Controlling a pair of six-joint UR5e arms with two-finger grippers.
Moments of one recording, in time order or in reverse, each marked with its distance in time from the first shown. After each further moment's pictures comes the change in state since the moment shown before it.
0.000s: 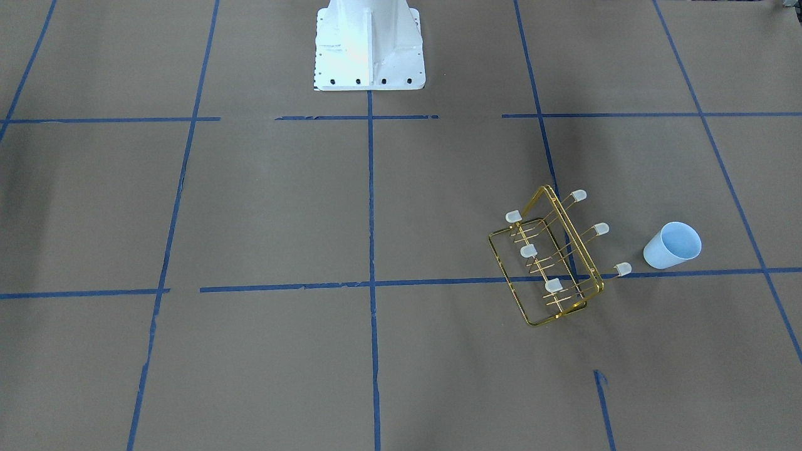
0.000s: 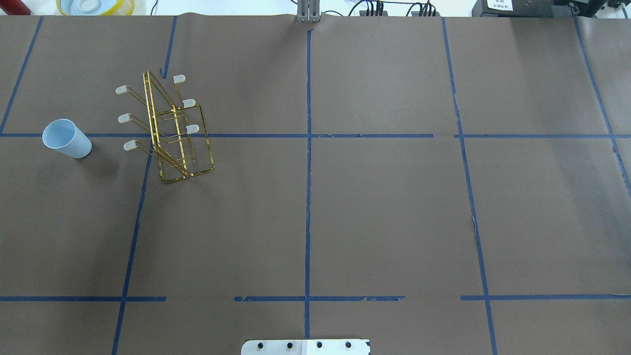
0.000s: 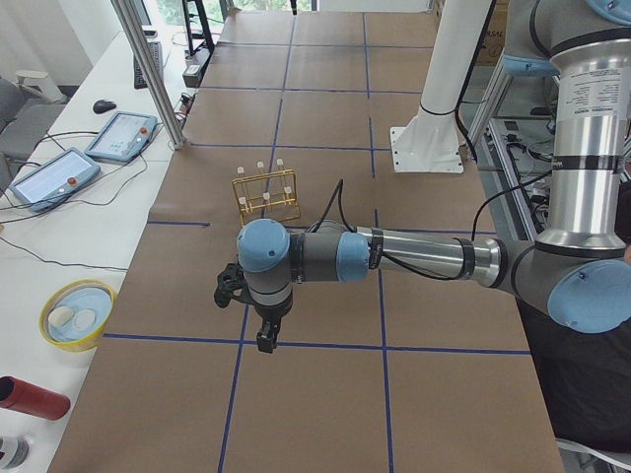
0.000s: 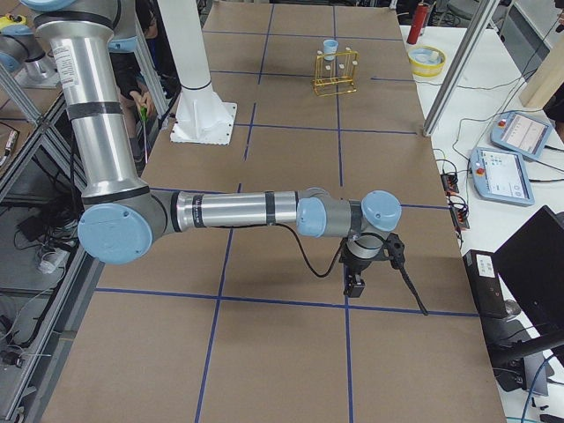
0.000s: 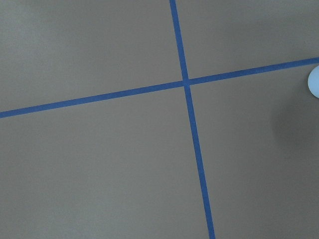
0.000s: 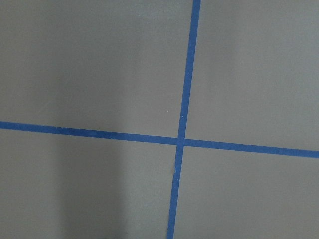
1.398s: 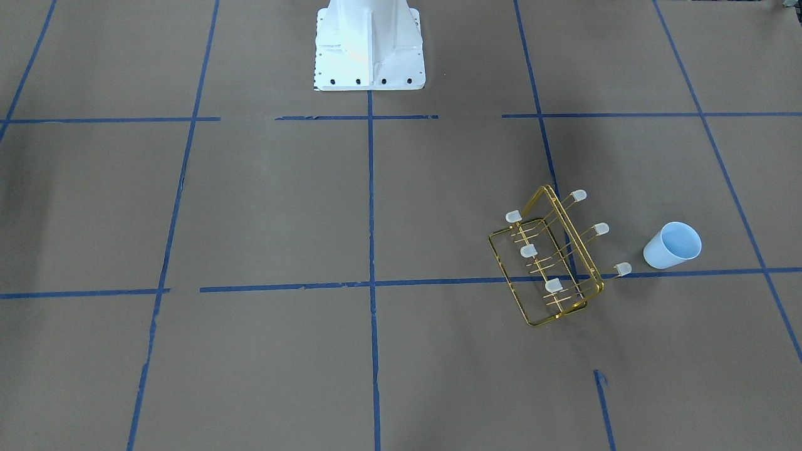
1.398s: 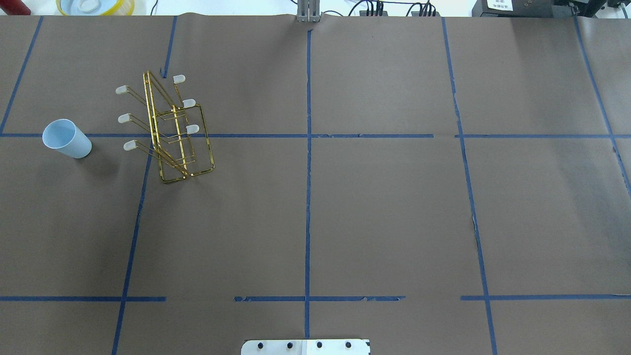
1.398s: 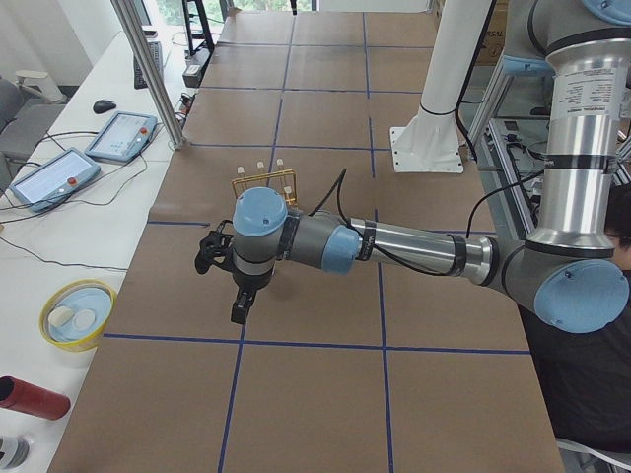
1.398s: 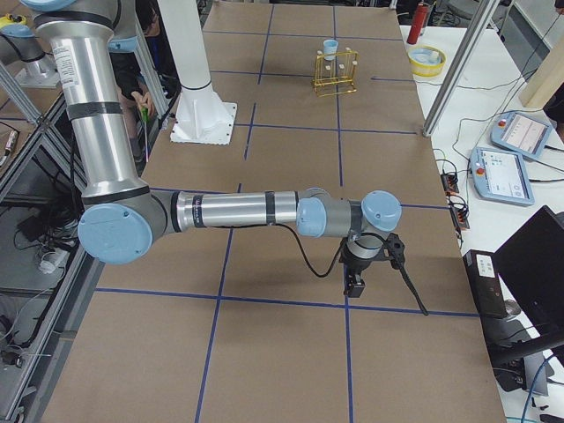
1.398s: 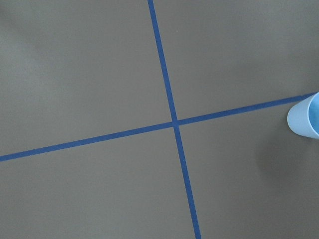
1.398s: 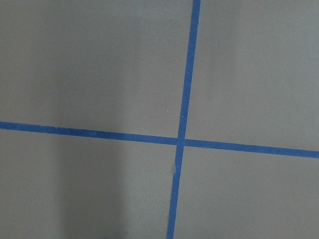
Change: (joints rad) left arm 0.091 -0.030 -0.017 -0.370 0.021 -0.363; right arm 0.000 0.000 0.000 0.000 0.000 0.000
